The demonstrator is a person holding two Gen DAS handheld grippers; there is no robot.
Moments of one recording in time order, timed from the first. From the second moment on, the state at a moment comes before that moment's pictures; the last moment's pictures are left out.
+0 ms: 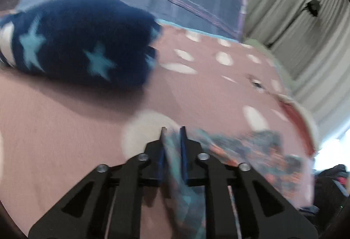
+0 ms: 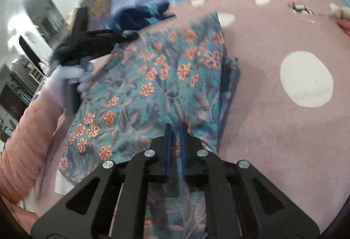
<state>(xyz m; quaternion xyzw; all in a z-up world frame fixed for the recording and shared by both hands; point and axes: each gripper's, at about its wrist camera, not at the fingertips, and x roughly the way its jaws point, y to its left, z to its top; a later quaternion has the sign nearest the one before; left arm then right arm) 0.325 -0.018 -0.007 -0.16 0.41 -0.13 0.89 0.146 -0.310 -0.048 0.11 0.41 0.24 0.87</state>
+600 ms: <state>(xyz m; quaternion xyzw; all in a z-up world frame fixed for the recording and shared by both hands) 0.202 -0.058 -0.010 -0.06 0.44 -0.22 0.87 0.187 -0.362 -0.055 0.21 0.45 0.26 0.83</state>
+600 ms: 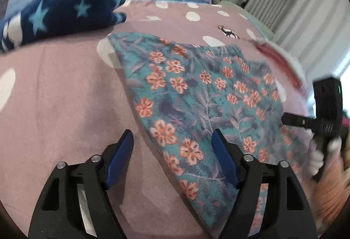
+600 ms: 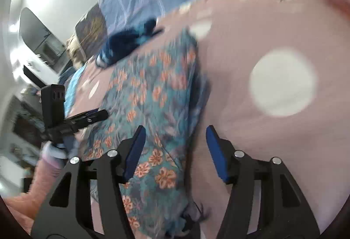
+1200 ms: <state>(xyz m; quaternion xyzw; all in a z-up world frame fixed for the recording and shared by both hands) 0.212 -0.070 -0.015 -0.06 0.43 -0.23 0.87 0.231 -0.333 -0.055 0.18 0.44 0.31 0.82</state>
